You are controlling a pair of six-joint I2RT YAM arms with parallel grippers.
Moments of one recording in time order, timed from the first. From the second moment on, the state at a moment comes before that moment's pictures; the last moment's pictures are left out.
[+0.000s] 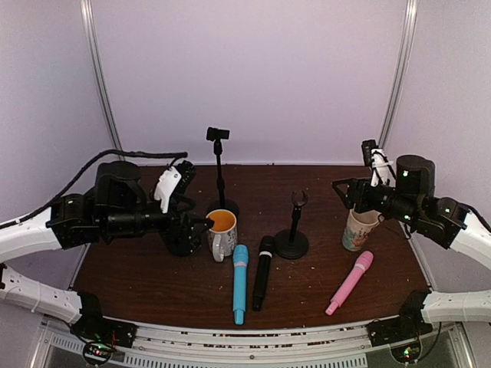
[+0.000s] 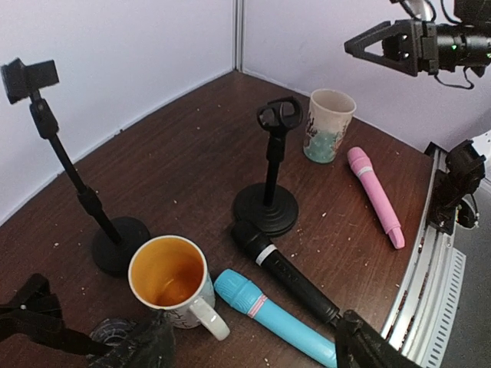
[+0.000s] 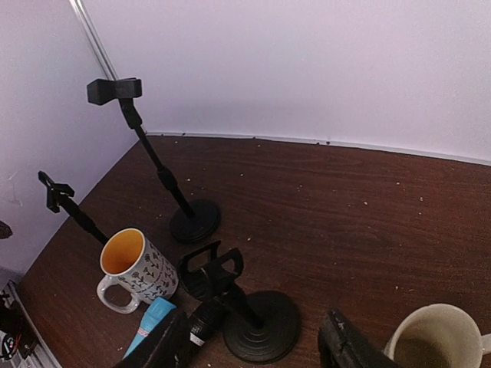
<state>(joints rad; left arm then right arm) -1.04 1.01 0.95 -0.34 -0.07 -0.10 0.66 0.85 0.82 -0.26 0.14 0.31</state>
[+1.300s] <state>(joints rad) -1.07 1.14 0.89 -0.25 -0.18 -0.22 0.79 1.30 1.06 -0.40 0.23 0.32</state>
